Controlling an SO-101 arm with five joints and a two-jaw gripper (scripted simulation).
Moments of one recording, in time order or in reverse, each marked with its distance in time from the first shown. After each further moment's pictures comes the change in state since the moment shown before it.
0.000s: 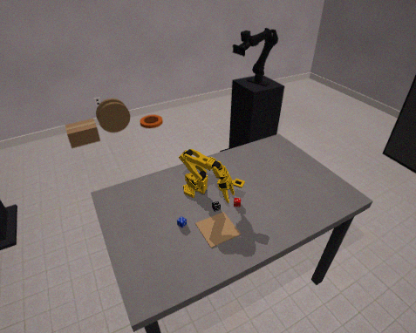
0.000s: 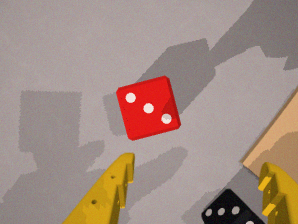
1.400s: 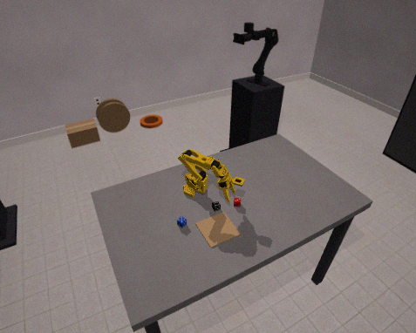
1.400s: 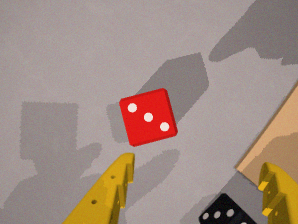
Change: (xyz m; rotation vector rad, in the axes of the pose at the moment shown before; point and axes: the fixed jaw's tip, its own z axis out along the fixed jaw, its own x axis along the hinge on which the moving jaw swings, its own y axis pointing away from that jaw) arm -0.007 0.000 -0.005 -0.001 -0.054 0.000
